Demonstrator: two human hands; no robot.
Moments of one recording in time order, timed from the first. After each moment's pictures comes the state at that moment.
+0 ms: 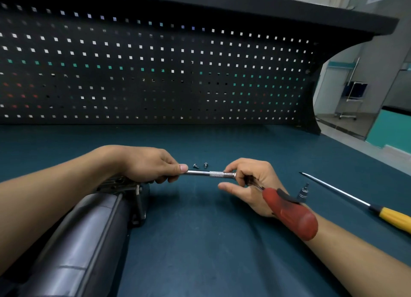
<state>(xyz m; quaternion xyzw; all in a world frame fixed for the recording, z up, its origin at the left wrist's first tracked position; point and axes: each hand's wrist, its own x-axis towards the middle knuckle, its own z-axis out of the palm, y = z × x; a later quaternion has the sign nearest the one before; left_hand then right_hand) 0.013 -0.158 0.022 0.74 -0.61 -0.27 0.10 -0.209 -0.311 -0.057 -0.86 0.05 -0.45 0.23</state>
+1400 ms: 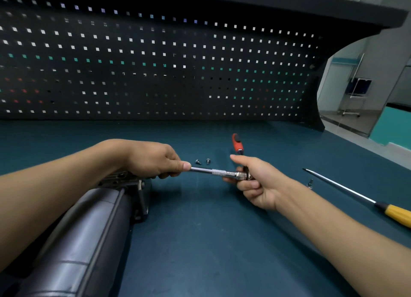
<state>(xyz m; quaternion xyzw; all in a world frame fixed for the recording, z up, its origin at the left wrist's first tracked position) 0.010 -0.160 0.021 0.74 -0.61 -0.26 0.09 -0.194 -0.308 -0.031 -0.51 0.39 -0.16 0.75</state>
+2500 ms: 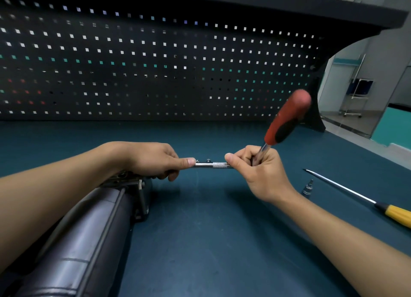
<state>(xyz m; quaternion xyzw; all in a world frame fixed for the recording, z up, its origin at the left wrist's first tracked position) 0.013 -0.161 0.018 0.77 -0.58 -0.24 0.10 -0.195 -0.310 -0.050 -0.76 0.14 -0.47 0.43</state>
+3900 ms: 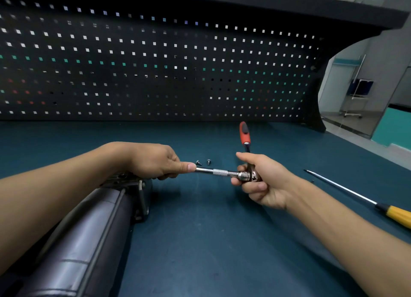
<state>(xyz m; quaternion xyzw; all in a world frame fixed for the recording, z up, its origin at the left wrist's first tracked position) 0.009 -0.160 0.019 0.77 -0.59 -0.22 0.07 -0.207 -0.308 -0.021 -0.54 0.37 -0.13 0.75</state>
